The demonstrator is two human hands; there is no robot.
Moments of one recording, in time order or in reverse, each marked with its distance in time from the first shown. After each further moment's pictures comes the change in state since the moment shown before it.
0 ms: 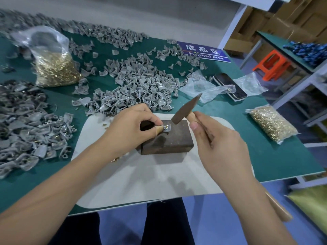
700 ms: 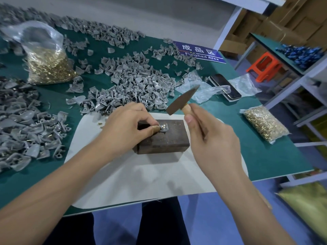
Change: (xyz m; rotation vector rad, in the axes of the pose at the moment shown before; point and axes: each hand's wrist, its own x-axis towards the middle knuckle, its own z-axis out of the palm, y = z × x) left_hand 0.001 0.002 0.000 0.123 0.049 0.038; right_hand 0.008 -0.010 0.003 0.007 0.022 0.005
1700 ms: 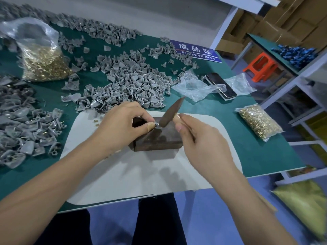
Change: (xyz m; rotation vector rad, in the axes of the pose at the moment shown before) left_hand -0.001 -0.001 0.001 -0.094 -0.039 -0.085; right_hand -0.002 0.005 -0.003 -0.089 -0.177 0.012
